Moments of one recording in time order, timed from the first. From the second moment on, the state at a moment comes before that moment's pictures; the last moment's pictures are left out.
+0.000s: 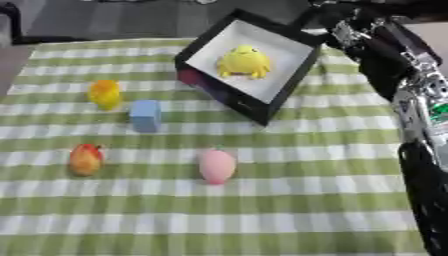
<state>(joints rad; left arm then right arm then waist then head) -0.11 0.28 0.22 -1.76 0.23 -0.12 0.37 -0.44 -0.26 -0.05 -1.85 -0.10 0.40 0.18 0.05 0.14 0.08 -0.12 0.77</state>
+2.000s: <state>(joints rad) -0.32 1.14 -0.23 -1.62 -0.07 0.19 -0.43 -0.44 -0.29 -0.04 -1.85 -0.09 0.38 0.16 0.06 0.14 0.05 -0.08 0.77</state>
